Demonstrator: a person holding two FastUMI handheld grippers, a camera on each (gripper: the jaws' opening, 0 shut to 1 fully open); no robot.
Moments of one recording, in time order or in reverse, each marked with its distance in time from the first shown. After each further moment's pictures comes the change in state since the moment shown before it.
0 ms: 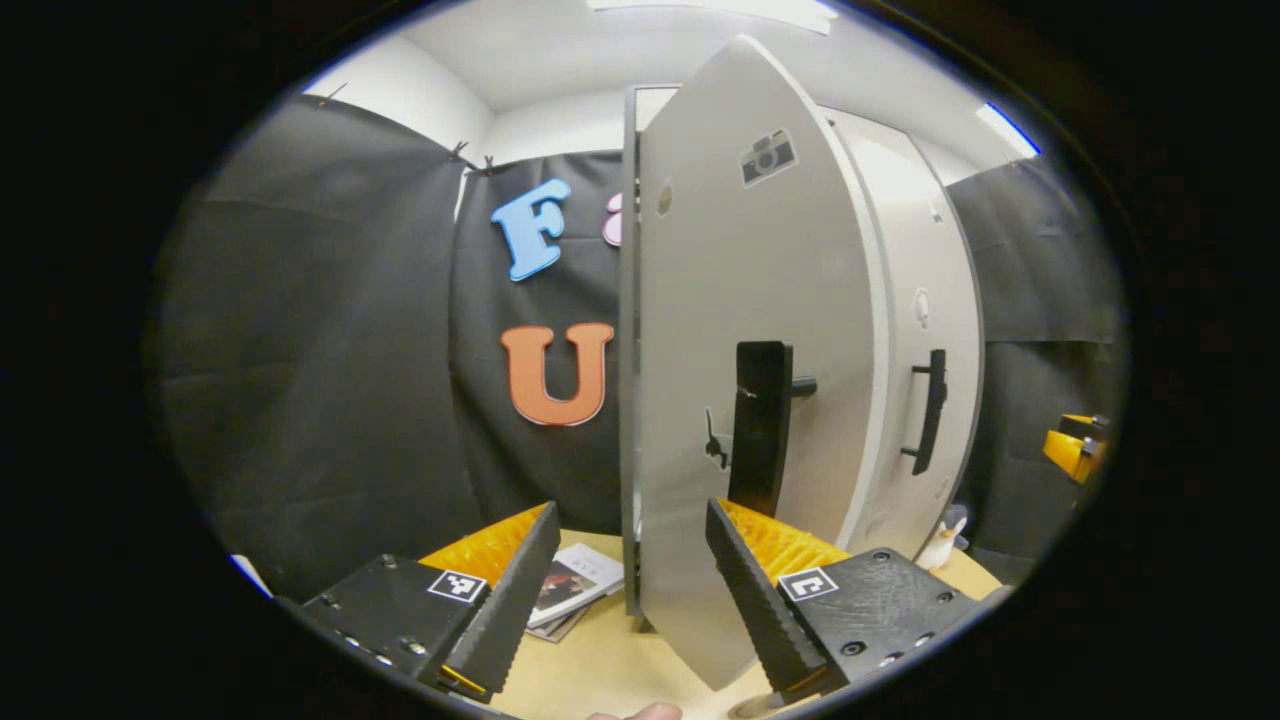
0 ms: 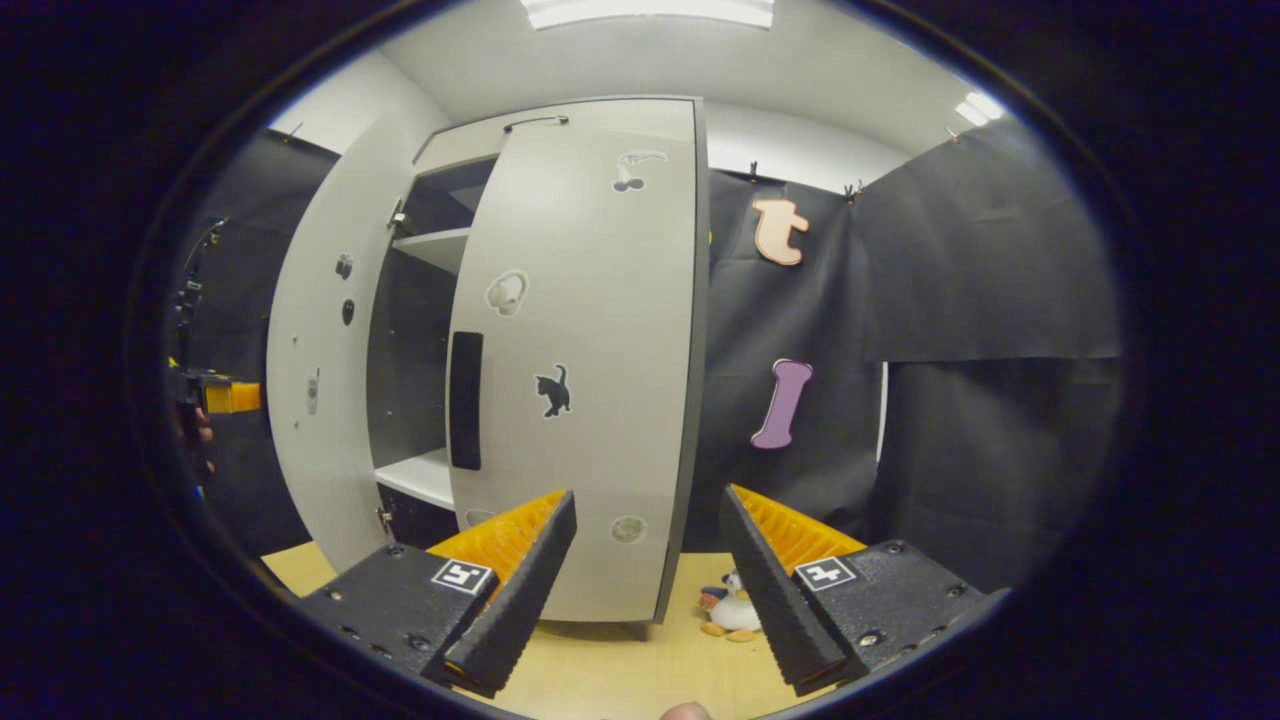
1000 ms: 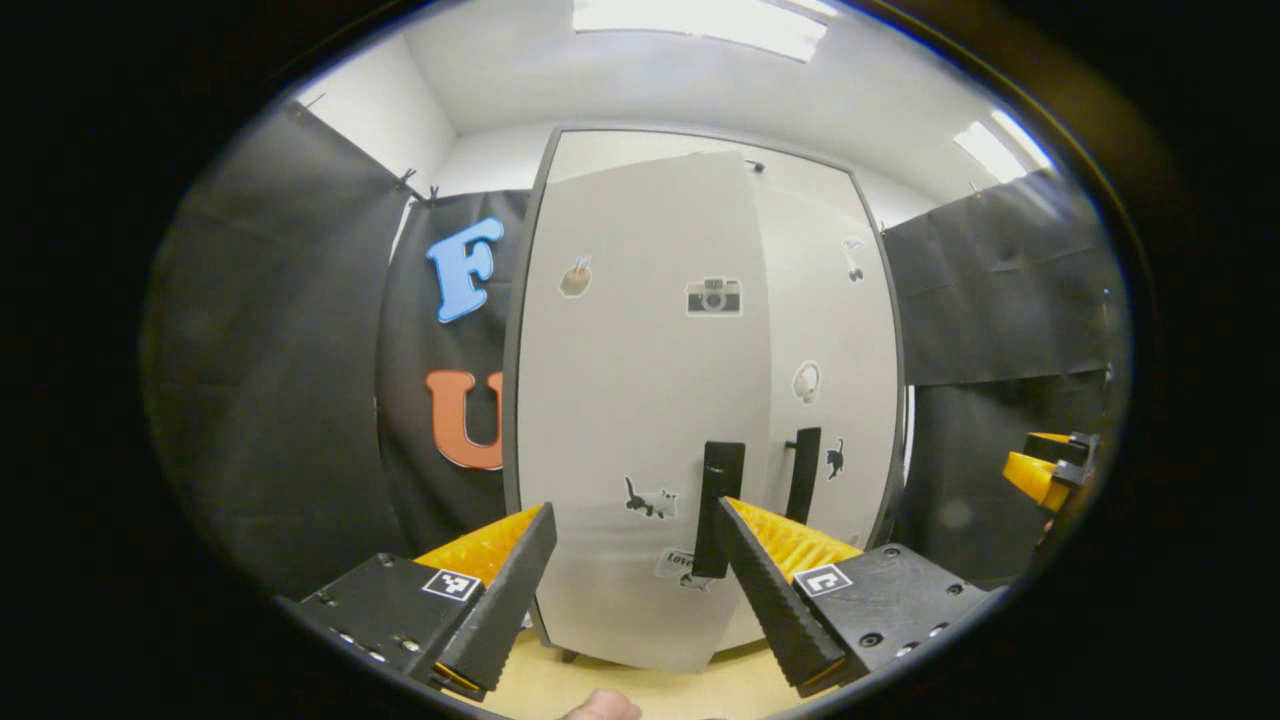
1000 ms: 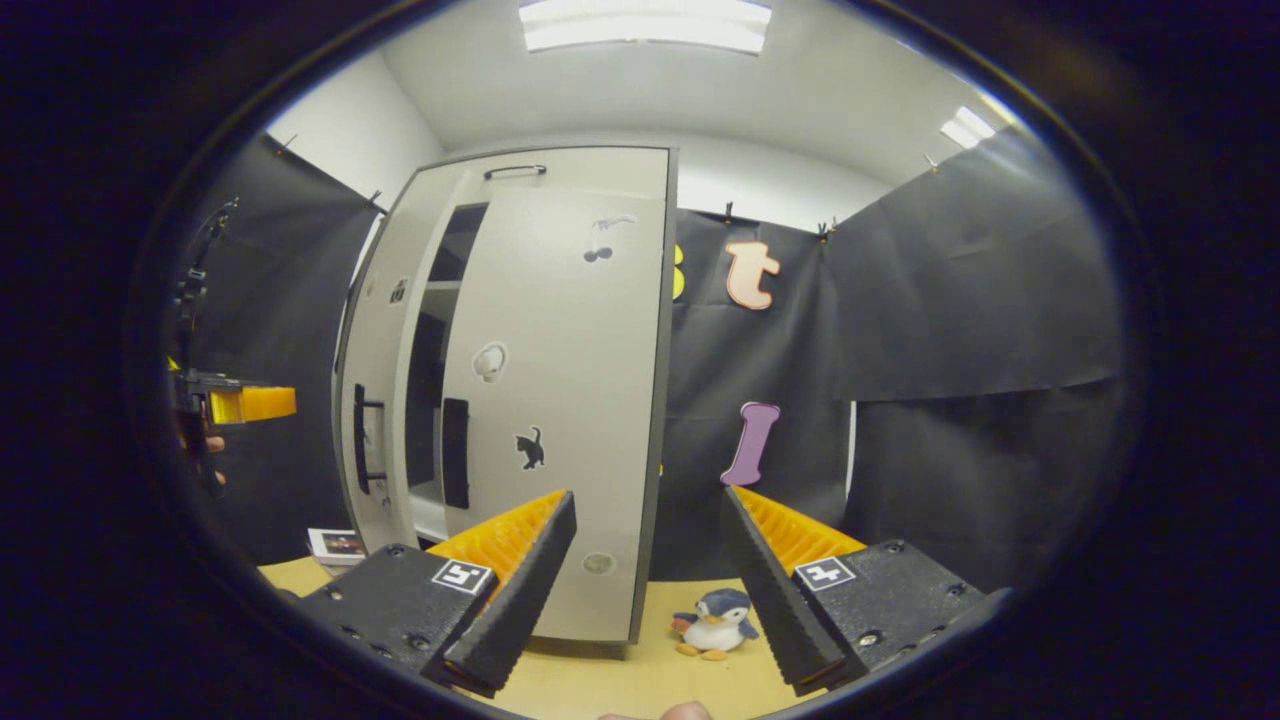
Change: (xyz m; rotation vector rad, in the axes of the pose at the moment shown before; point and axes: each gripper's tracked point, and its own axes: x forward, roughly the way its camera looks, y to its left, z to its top) left arm -0.015 -0.077 0.066 -0.011 -0.134 -0.142; right arm -0.037 -0.020 0.058 0.003 -0.122 -0.046
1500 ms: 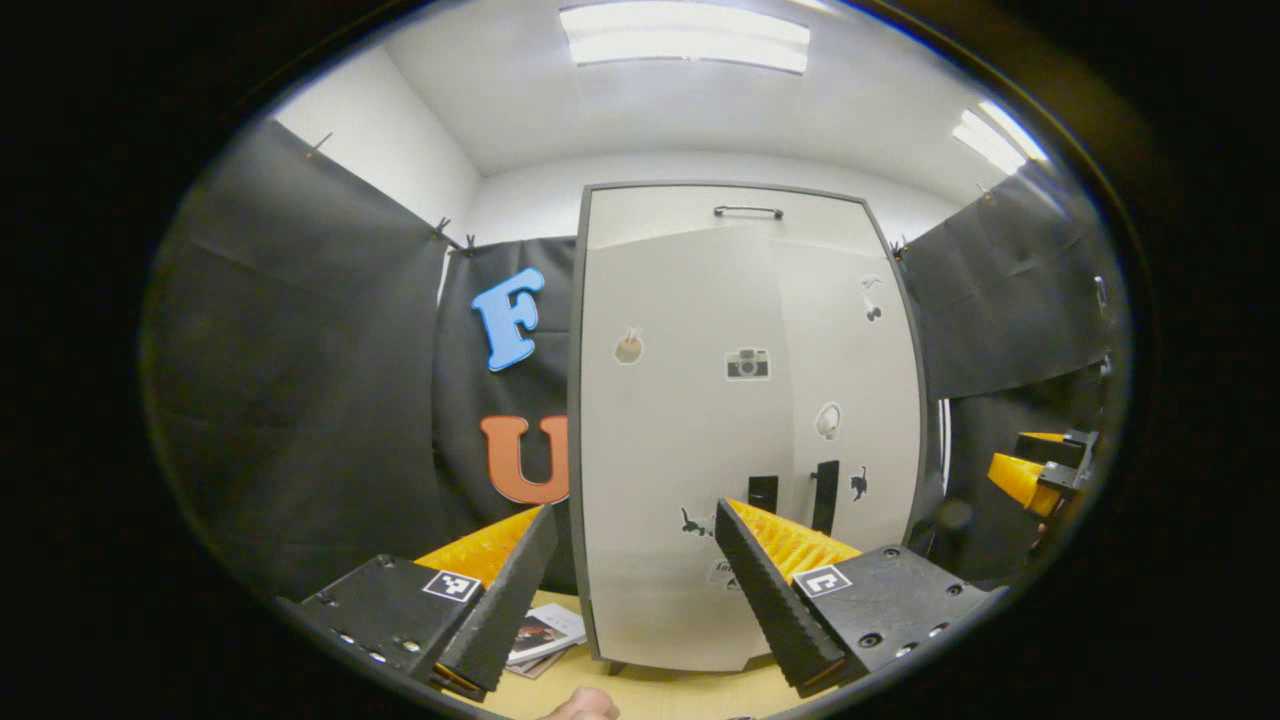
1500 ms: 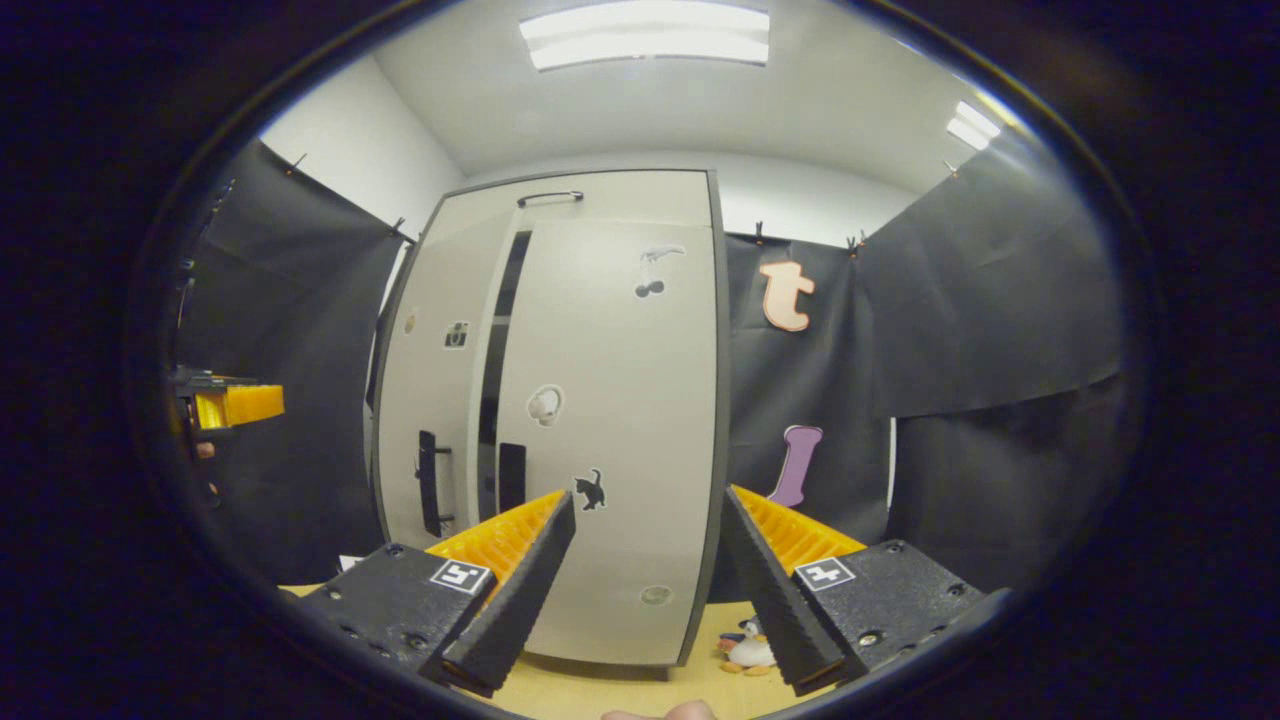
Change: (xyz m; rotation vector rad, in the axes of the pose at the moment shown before) left arm -0.046 0.035 0.039 0.042 -0.086 0.138; right arm 0.013 0.054 0.026 0.028 -0.071 0.109
